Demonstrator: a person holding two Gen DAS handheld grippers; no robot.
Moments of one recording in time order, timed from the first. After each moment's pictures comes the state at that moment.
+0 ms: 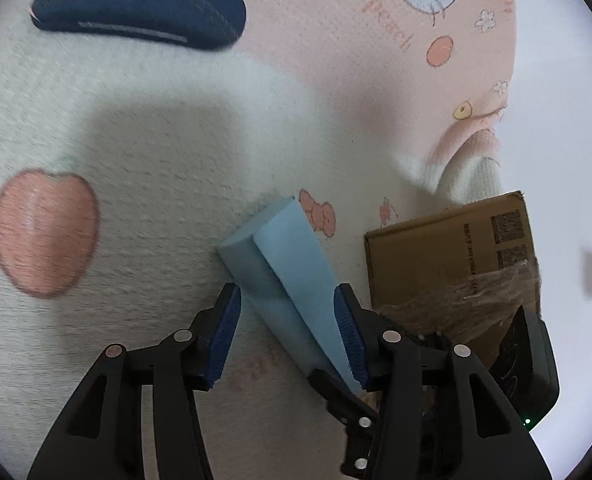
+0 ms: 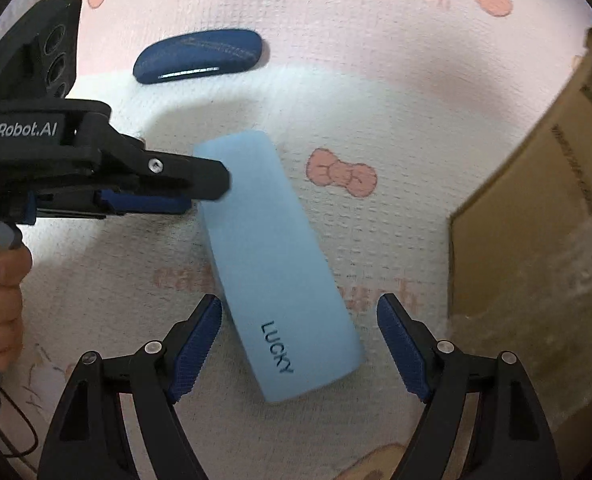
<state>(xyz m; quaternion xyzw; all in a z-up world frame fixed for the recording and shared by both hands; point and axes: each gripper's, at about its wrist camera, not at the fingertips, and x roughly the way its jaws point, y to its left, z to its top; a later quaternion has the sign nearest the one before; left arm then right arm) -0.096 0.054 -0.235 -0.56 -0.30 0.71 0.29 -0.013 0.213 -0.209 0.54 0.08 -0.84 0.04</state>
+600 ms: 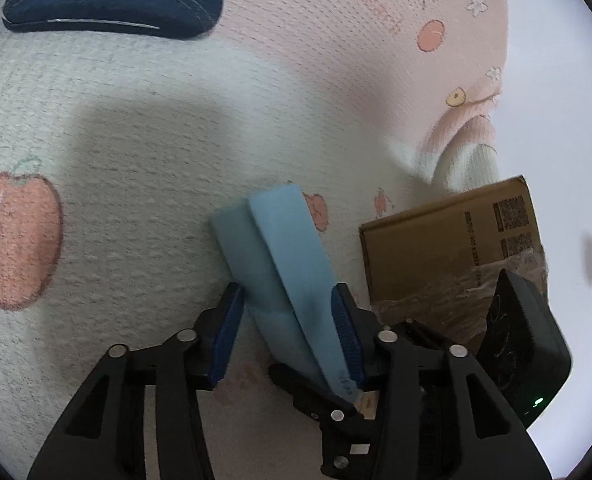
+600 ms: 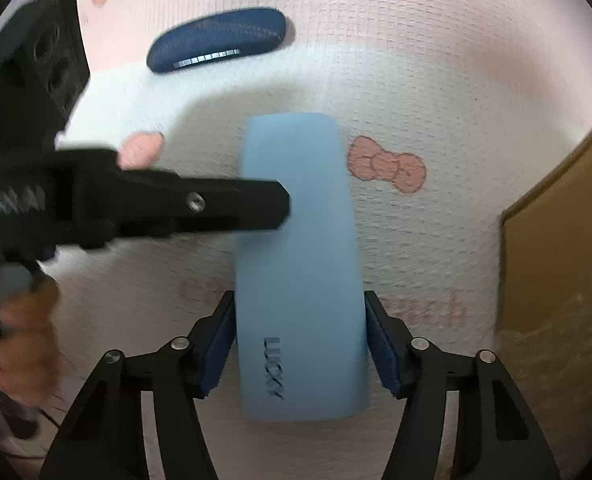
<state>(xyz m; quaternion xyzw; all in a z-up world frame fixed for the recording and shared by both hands) -0.096 0.064 -0.240 -0.56 -0.28 0.71 0.31 -0.025 0.205 -0.217 0.57 0.02 -0.81 0.09</state>
